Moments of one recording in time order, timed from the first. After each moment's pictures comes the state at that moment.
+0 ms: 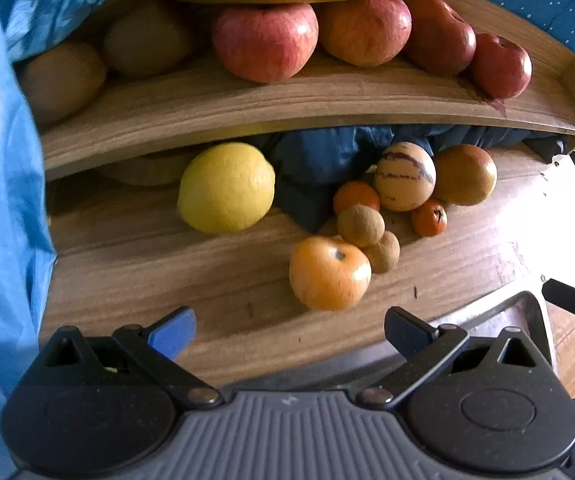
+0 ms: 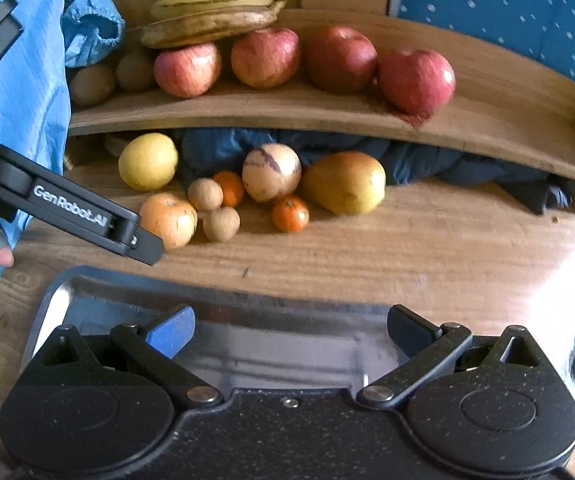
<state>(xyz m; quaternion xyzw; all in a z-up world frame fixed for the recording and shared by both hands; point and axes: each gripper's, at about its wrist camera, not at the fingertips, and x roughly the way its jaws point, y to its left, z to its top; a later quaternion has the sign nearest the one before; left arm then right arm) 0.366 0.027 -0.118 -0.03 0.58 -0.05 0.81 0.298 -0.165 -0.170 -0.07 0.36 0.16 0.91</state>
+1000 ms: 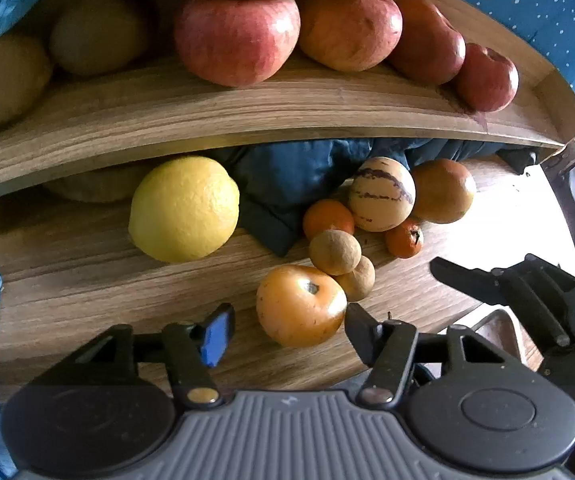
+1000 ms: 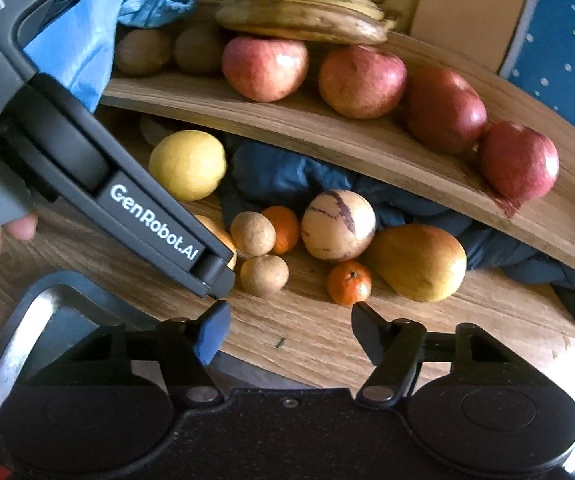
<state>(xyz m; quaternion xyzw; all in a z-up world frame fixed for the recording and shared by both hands) 0.384 0.029 -0.135 -0.07 0.57 -0.10 0.81 0.329 -0.110 -0.183 -0.18 0.31 0.22 0.91</state>
